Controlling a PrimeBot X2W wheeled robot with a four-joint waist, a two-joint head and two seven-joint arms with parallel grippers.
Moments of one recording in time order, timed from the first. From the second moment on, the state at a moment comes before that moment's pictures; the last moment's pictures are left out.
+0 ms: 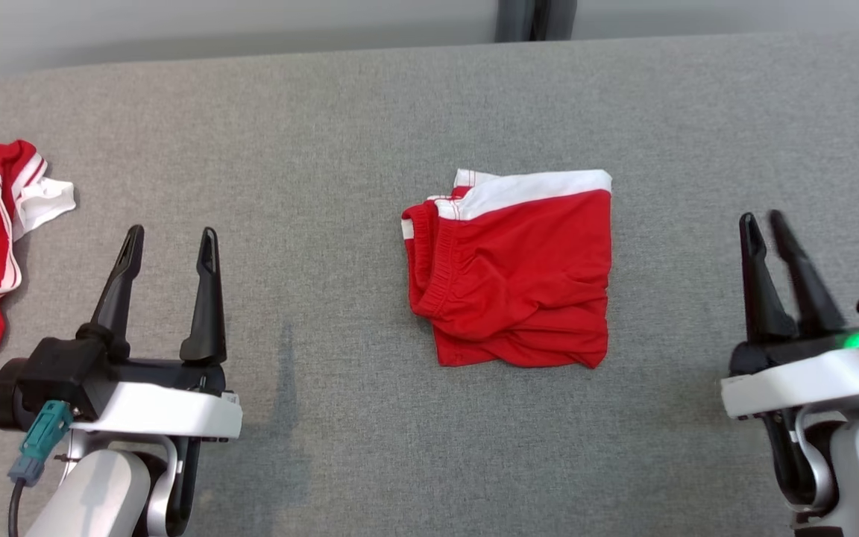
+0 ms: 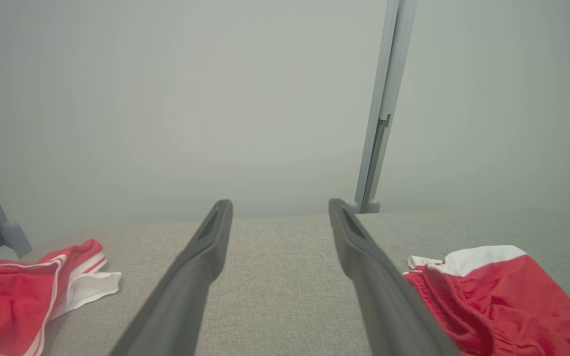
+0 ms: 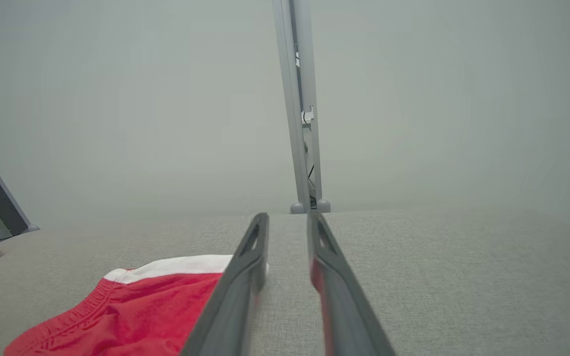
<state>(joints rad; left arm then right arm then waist) -0.23 0.38 -0.36 -0.03 -0.51 0.29 -0.26 -0.26 -0.08 0.04 0.10 0.26 0.13 -0.18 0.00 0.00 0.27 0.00</state>
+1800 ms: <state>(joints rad) 0.00 0.42 -0.42 -0.03 -0.54 0.34 -0.22 0.11 -0.05 -0.07 -0.14 0.18 0.13 0.04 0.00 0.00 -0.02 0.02</state>
